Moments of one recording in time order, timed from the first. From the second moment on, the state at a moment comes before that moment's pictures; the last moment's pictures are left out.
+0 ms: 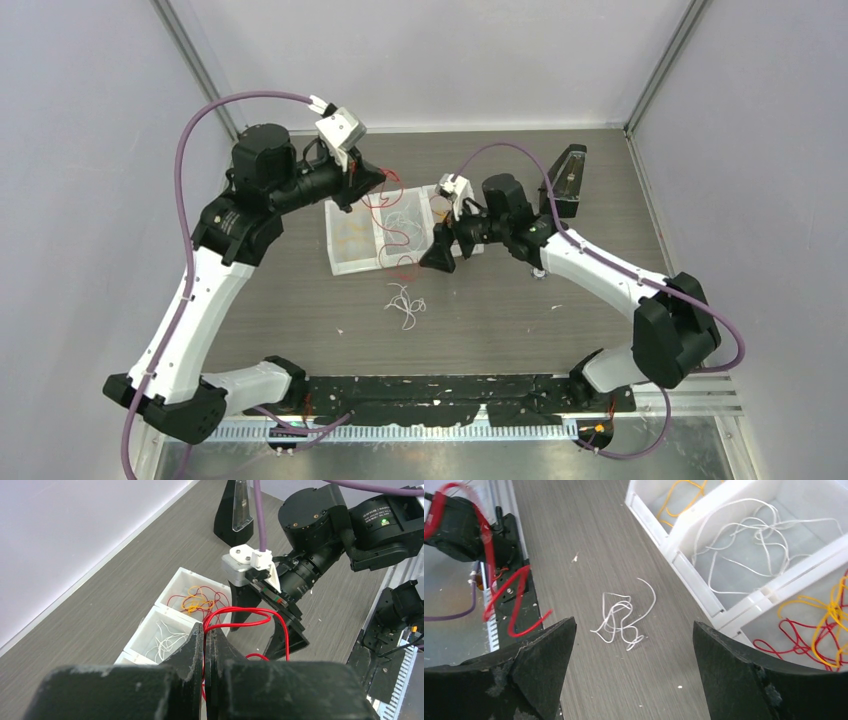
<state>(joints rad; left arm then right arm) -0.46 1.16 1.55 -0.62 0.47 0.13 0.61 1.42 1.01 -0.10 -0.66 0.00</state>
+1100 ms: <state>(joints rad) -0.39 1.12 1.46 -0.61 0.40 0.11 0.46 2.03 1.64 -0.49 -0.25 -0.29</state>
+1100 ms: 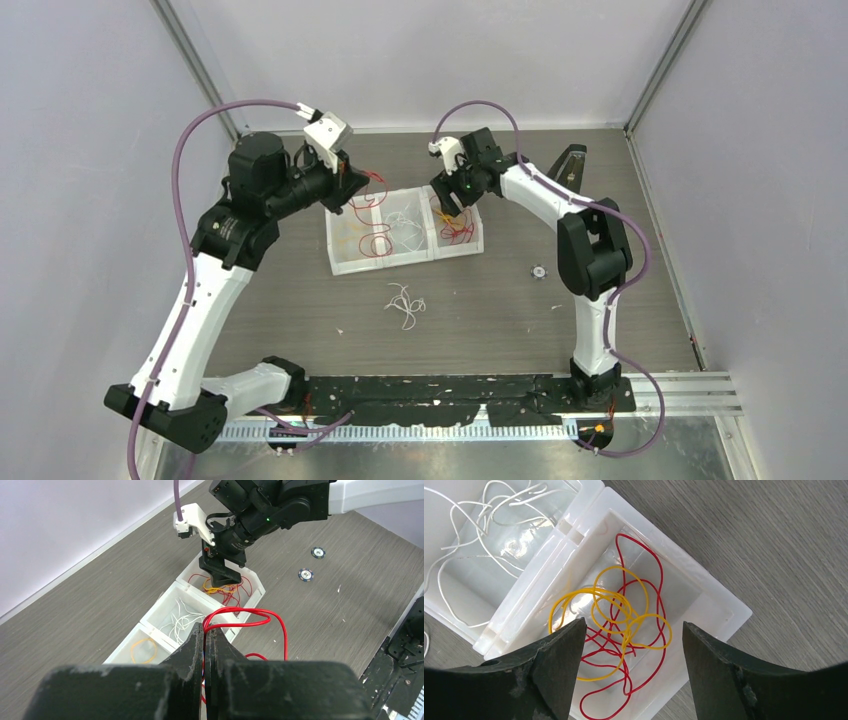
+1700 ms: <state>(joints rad) -0.38 1.12 1.43 -0.61 0.39 0.13 0.43 1.80 1.60 -0.56 -0.32 -0.31</state>
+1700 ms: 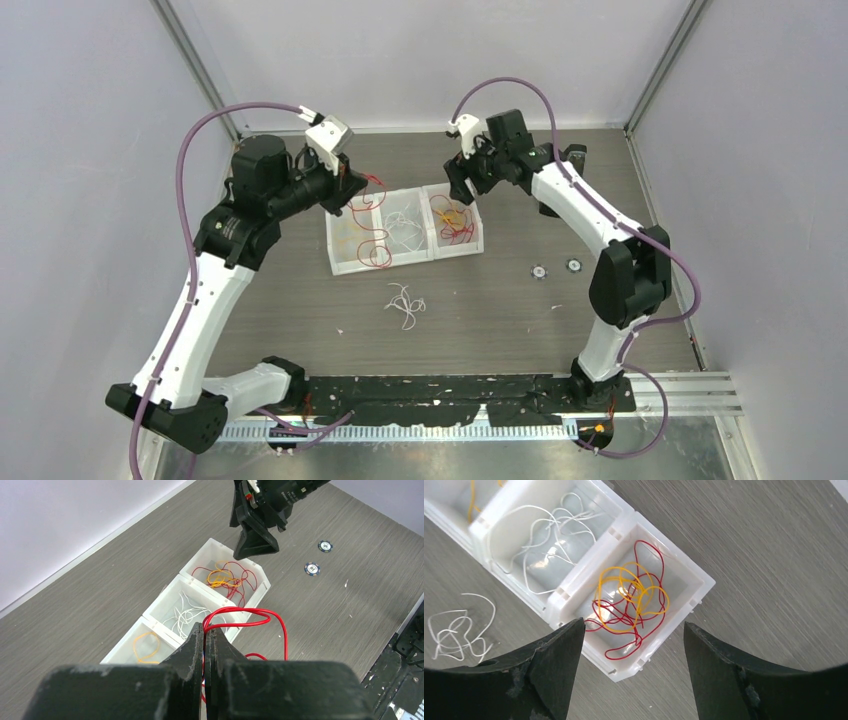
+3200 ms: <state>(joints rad) -0.38 1.13 1.43 -0.60 0.39 0.12 0.50 2.17 1.78 -0.62 -0.20 -0.39</state>
